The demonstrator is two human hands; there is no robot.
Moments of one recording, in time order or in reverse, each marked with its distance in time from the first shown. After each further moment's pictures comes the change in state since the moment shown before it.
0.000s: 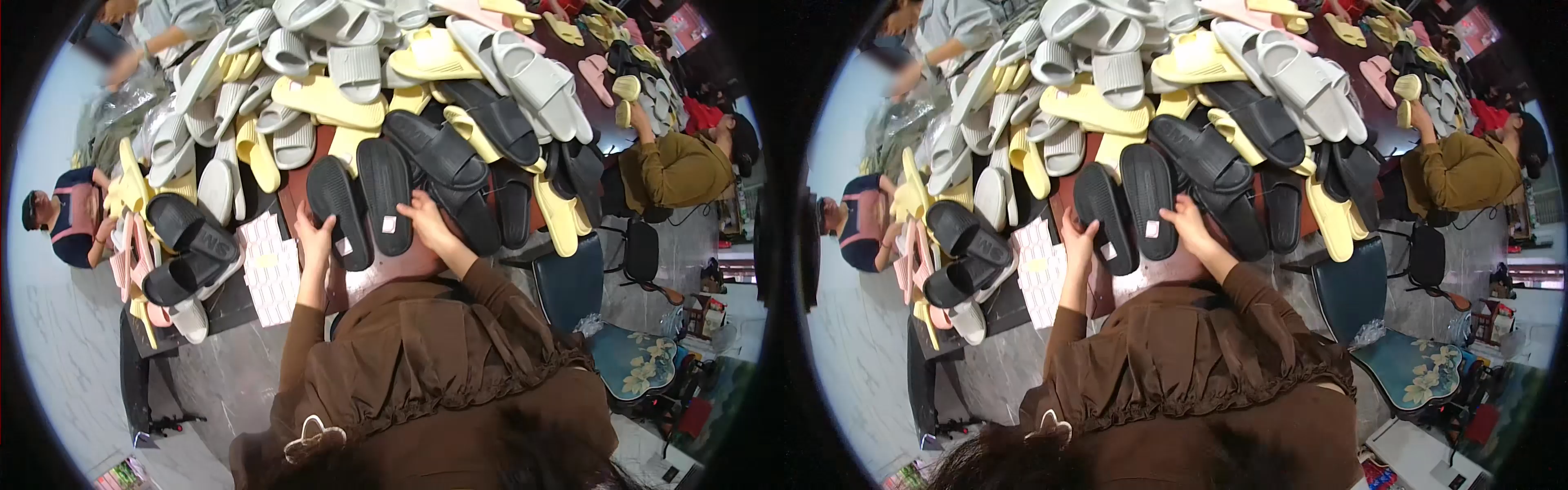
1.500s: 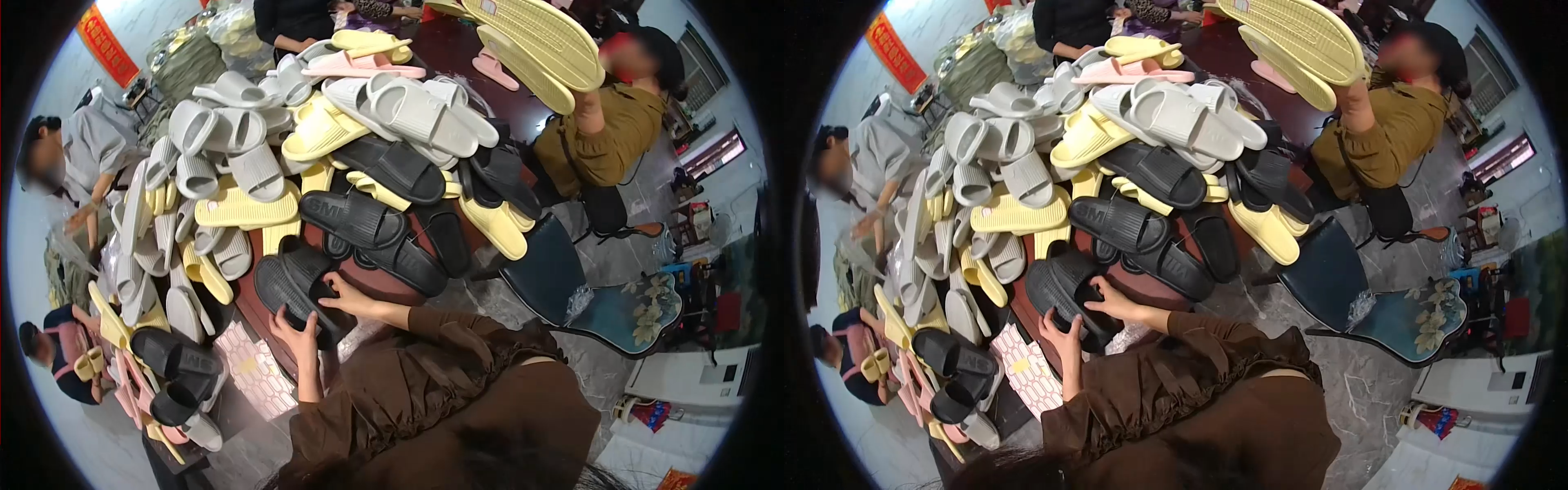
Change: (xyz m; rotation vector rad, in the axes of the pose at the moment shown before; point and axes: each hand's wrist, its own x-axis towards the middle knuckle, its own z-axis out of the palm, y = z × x) left_hand -0.058 0.047 0.034 0.438 -0.040 0.109; right_hand -0.009 0.022 0.025 -0.352 -0.264 -0.109
